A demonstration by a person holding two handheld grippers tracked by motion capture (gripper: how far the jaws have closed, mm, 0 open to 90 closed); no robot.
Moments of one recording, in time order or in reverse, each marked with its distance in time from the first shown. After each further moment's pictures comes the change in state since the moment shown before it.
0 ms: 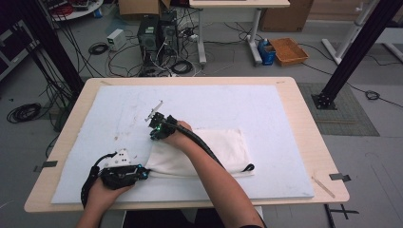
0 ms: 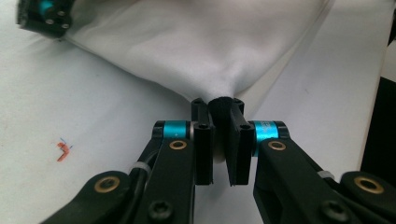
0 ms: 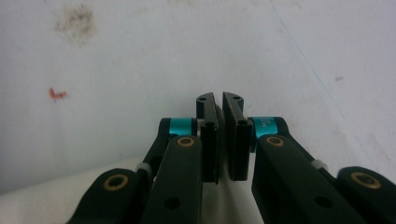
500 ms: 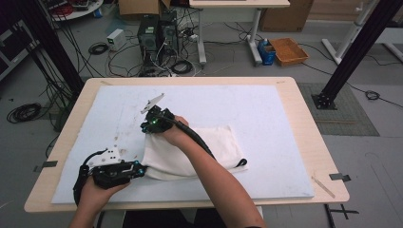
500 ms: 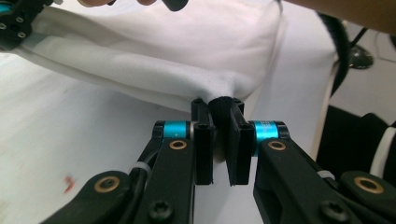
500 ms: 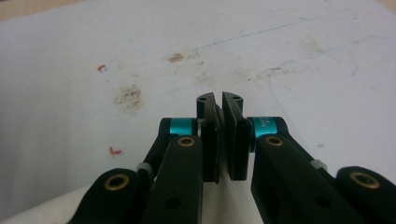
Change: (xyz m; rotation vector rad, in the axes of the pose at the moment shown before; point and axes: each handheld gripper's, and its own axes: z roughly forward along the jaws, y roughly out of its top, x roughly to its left) left arm -0.007 0.022 -0.022 -0.143 -0.081 0.002; right arm 0.008 0.019 -0.037 -0.183 0.028 -0.018
